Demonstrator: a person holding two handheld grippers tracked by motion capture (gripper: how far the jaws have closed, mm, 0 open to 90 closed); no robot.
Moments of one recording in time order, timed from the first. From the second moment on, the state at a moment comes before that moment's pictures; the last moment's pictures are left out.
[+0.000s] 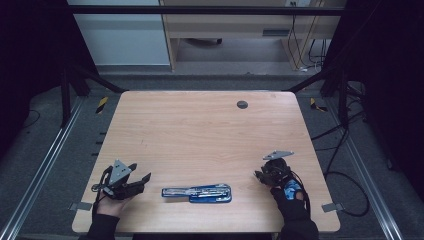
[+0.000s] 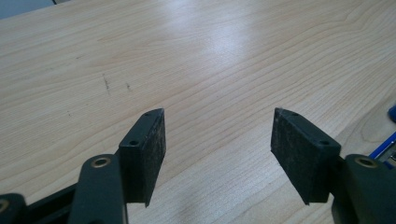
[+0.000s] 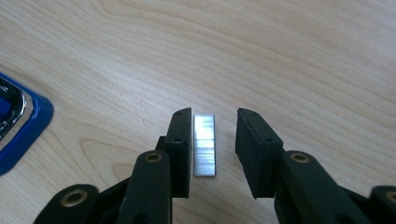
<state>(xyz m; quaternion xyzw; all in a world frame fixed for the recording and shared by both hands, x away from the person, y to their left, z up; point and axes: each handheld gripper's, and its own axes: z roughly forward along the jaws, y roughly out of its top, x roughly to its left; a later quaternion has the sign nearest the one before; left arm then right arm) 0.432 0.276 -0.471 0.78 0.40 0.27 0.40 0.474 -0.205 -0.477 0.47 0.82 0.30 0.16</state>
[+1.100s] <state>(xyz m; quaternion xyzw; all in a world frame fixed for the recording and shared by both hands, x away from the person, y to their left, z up) 0.433 0.276 -0.473 0.78 0.40 0.27 0.39 0.481 -0.199 -0.480 0.48 0.82 0.27 0.13</state>
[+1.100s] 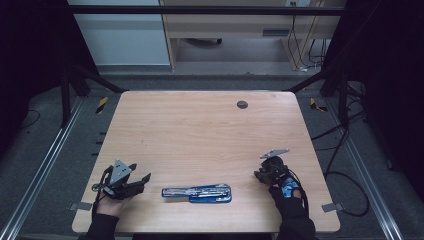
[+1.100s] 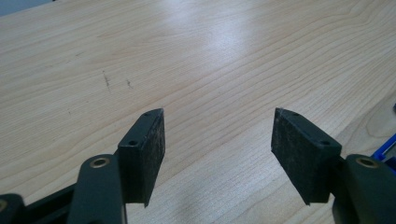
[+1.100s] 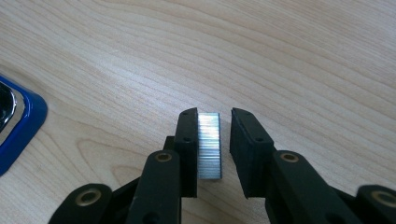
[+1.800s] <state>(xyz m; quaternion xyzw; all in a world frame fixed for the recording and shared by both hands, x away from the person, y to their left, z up) 0.434 0.274 -0.473 0.79 0.40 0.27 0.39 0.482 -0.200 -0.475 0.47 0.83 0.27 0.12</state>
